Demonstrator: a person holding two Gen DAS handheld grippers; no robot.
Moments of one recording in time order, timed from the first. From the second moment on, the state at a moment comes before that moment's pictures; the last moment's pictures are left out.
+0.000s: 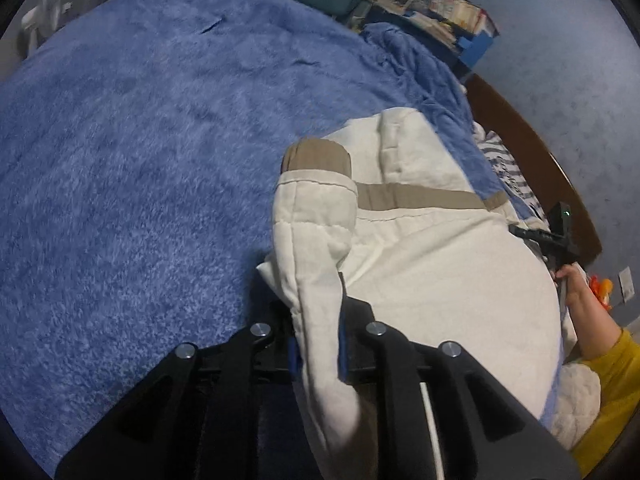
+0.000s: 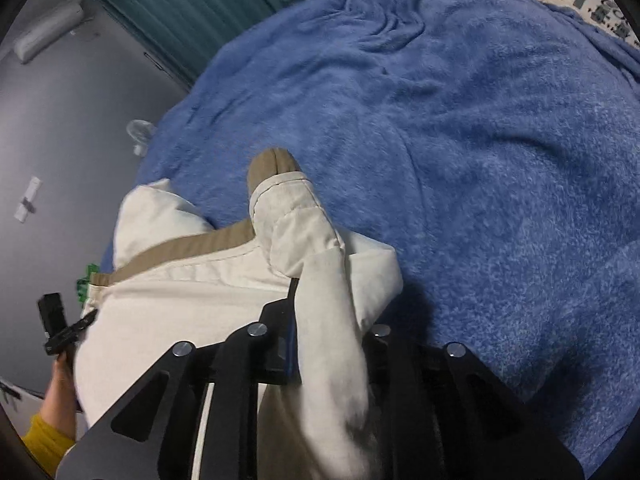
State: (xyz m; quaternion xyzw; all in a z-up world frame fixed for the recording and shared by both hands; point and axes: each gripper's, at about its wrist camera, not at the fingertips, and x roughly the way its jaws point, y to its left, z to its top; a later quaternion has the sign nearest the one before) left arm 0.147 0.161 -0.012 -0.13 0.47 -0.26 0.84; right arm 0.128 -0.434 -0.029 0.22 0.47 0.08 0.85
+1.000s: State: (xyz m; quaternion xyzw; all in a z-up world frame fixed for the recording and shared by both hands) left arm -0.041 0.007 0.034 0.05 0.44 -0.09 0.89; right arm -0.050 -0.210 0.031 -0.05 0.44 0.04 0.89
